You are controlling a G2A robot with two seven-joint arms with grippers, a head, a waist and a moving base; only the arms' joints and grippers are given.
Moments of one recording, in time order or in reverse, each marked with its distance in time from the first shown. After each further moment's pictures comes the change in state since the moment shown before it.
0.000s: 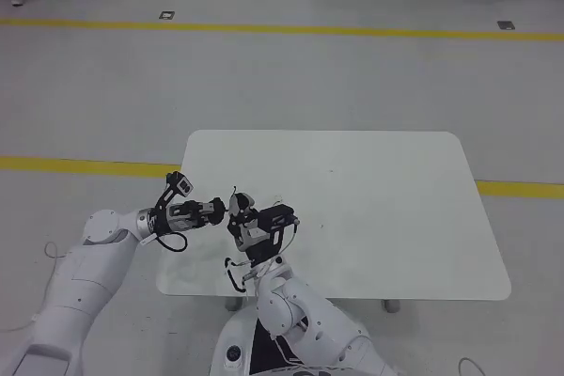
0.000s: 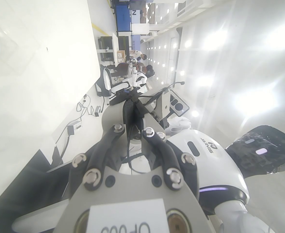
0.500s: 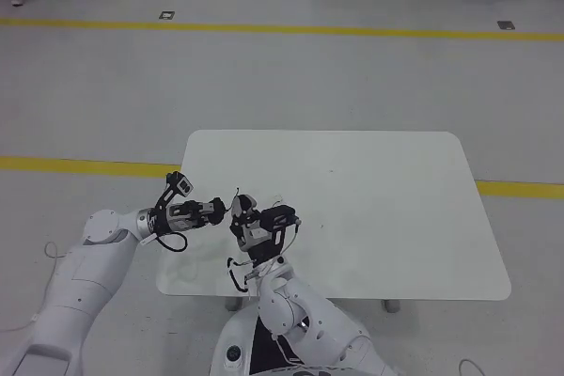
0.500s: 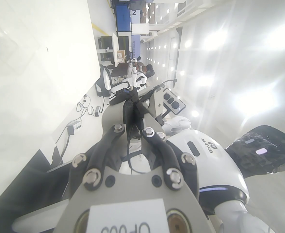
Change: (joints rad) left arm 0.000 0.000 0.000 0.000 0.000 0.000 0.000; right arm -0.005 -0.002 0.014 0.015 0.007 0.010 0.016
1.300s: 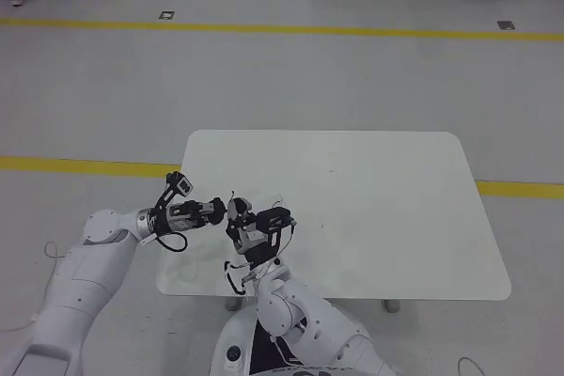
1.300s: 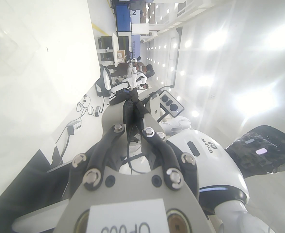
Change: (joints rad) left arm 0.000 0.000 0.000 0.000 0.000 0.000 0.000; right arm 0.012 -0.004 -0.019 0.027 0.014 -0.016 -0.004
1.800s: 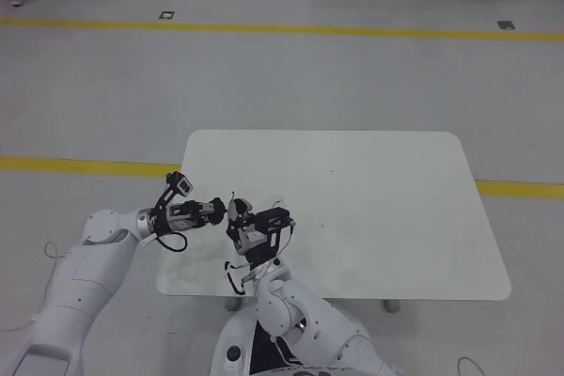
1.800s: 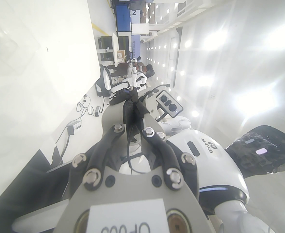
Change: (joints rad) left arm 0.000 0.000 0.000 0.000 0.000 0.000 0.000; right arm 0.002 0.000 -0.005 0.005 -0.005 0.006 0.007
